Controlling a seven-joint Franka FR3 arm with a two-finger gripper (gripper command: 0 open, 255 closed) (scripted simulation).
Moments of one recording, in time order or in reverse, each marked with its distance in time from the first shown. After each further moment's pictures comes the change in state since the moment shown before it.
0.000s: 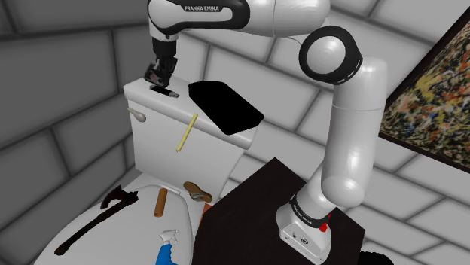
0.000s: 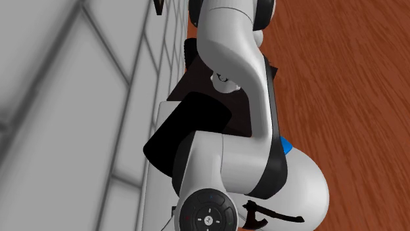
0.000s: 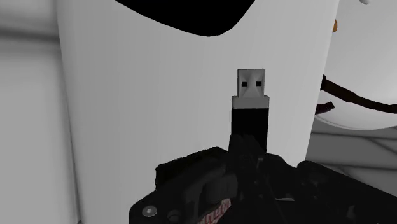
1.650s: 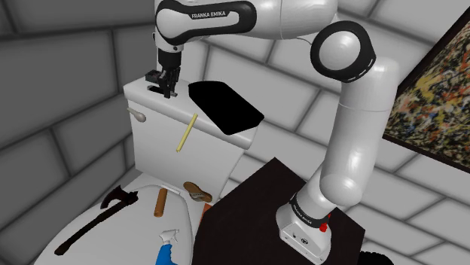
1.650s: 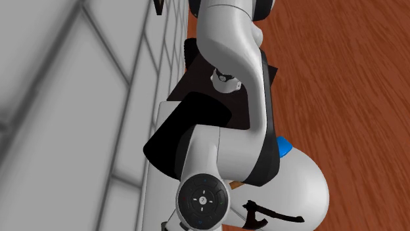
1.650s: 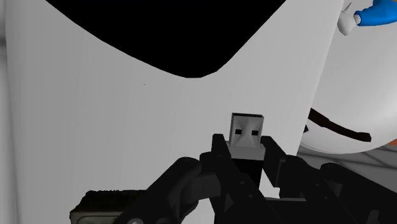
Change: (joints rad) arm -0.045 -0.071 0.032 -0.173 0.066 0.074 -0.128
